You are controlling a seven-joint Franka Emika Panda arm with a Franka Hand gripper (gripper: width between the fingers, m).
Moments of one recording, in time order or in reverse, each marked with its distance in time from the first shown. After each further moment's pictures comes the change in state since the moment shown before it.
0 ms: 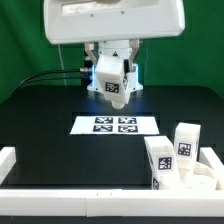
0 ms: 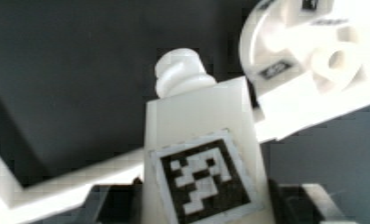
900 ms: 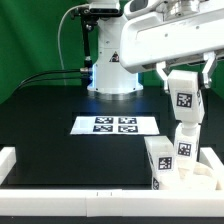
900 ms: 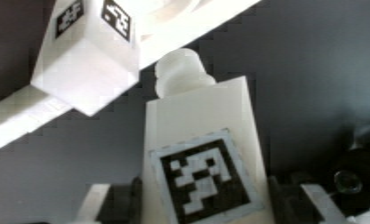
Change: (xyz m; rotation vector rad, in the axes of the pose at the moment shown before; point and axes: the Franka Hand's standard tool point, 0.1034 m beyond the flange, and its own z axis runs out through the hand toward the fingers) arm -0.014 -0.107 0.026 0.117 0.424 0.125
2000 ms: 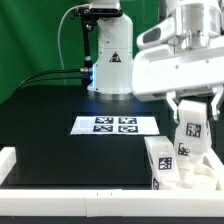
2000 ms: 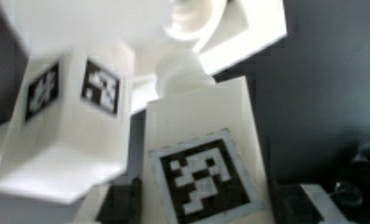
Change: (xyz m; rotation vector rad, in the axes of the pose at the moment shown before) arm -0.043 -0.007 0.045 -0.019 0.072 -0.017
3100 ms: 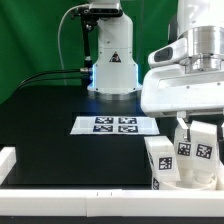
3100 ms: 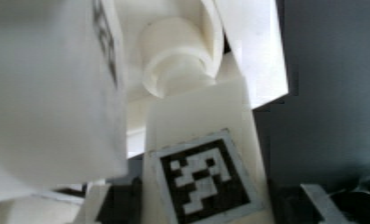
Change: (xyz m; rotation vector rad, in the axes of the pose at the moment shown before) arm -0.016 -0.004 0.018 -0.011 0.006 -0.048
